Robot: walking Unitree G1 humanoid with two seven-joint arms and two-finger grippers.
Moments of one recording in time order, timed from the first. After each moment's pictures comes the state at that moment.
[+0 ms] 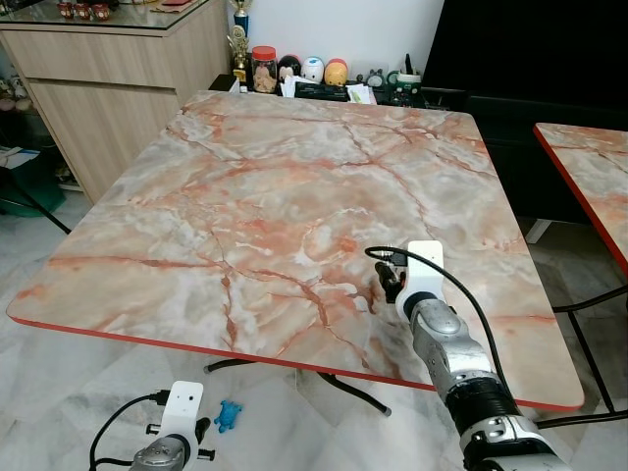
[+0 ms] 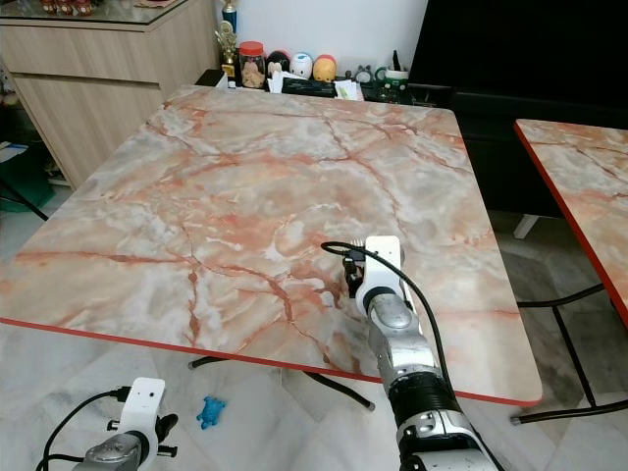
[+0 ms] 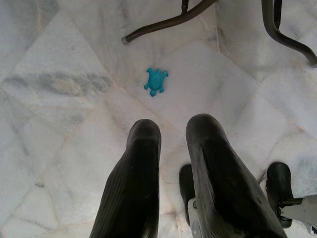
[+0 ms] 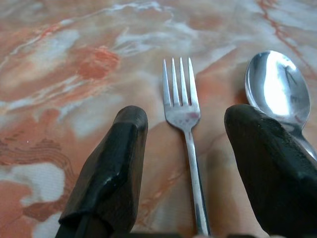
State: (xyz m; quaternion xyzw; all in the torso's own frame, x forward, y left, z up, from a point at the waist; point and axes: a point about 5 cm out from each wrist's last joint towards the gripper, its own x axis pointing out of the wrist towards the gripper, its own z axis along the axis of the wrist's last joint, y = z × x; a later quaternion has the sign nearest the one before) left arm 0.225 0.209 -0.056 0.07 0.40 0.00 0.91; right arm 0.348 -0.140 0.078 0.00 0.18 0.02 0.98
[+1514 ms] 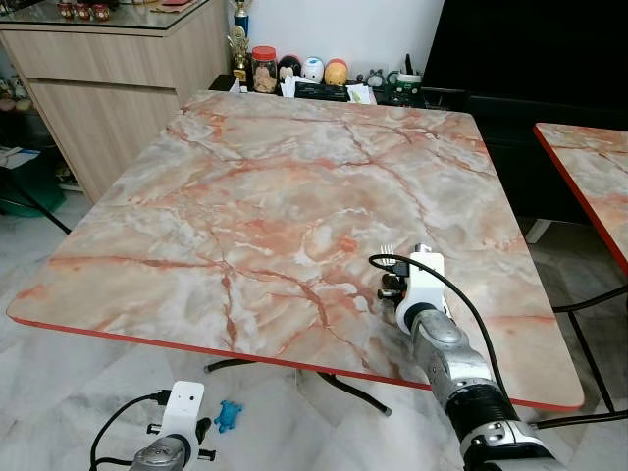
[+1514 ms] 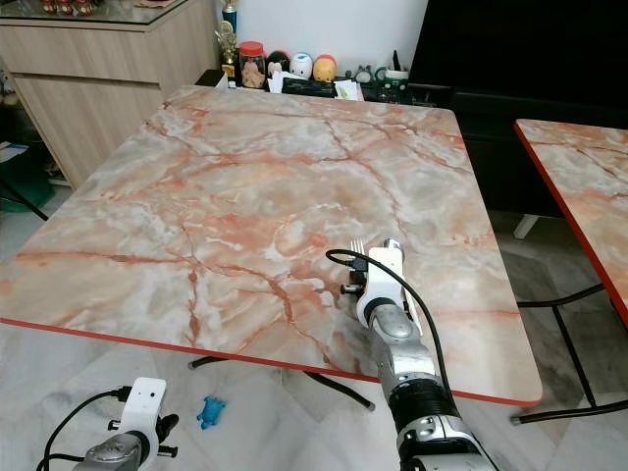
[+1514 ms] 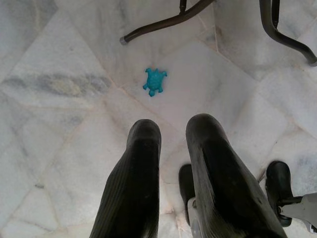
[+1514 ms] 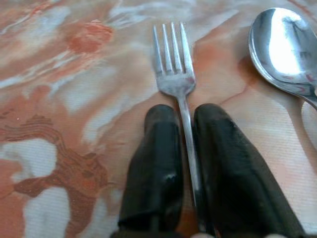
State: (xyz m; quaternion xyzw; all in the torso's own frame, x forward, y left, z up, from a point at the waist) left arm 0.225 0.209 -0.056 0.07 0.40 -0.01 0.91; right arm 0.342 -0.142 0.065 0.03 0.20 0.02 0.98
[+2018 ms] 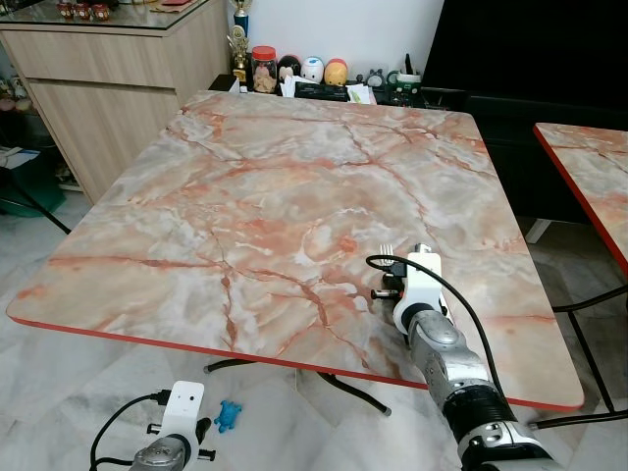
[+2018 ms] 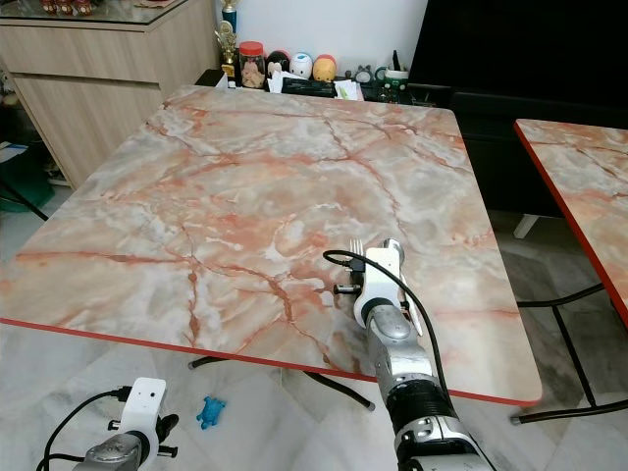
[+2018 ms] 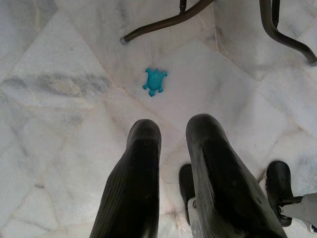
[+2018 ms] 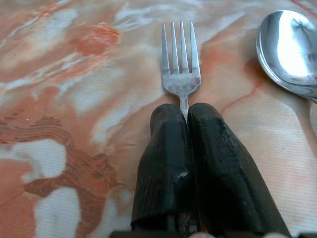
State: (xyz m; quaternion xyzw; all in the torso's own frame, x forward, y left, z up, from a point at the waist) left arm 0.225 0.209 -0.056 0.07 0.40 -0.01 0.91; right arm 0.342 -0.138 0.065 0.03 0.19 0.03 0.98
